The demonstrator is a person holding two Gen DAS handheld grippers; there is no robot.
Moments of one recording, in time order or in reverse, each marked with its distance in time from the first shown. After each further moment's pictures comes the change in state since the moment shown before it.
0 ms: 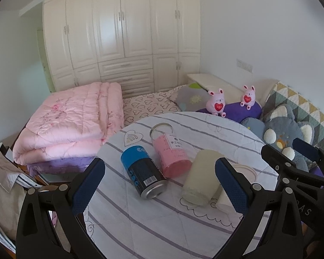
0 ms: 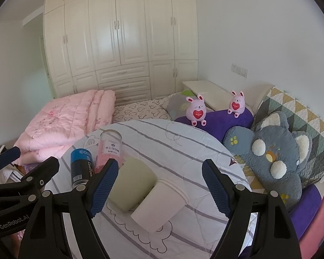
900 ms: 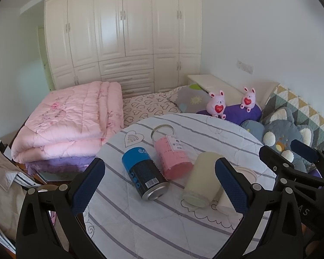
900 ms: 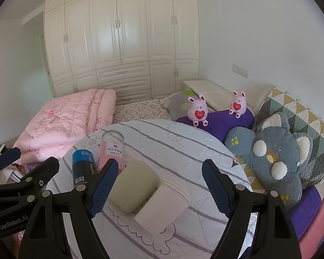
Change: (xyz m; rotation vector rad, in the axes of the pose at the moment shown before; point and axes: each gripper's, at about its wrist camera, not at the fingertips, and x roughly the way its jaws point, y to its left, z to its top) left arm 0.001 0.004 0.010 -0.008 0.008 -0.004; right arm 0.003 0.006 0.004 -0.007 0.004 0.001
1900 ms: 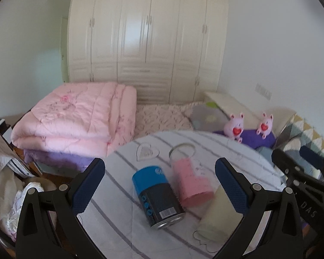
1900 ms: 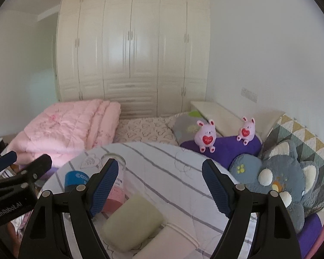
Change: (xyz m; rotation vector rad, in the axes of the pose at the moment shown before) left arm 0.053 0.046 0.010 -0.169 -0.073 0.056; right arm 0.047 0.026 0.026 -0.103 -0.110 0.013
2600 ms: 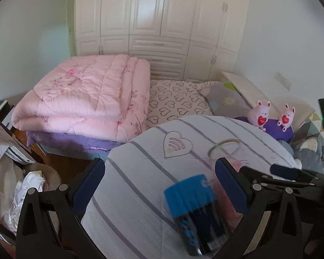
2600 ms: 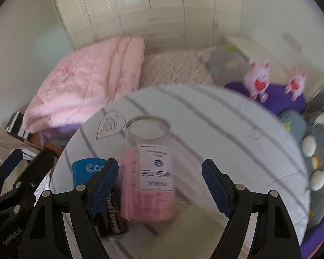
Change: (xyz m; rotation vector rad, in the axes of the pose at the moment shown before) left arm 0.097 0.062 0.010 -0.063 0.182 0.052; right arm 0.157 0.061 -0.003 0.040 0.518 0.217
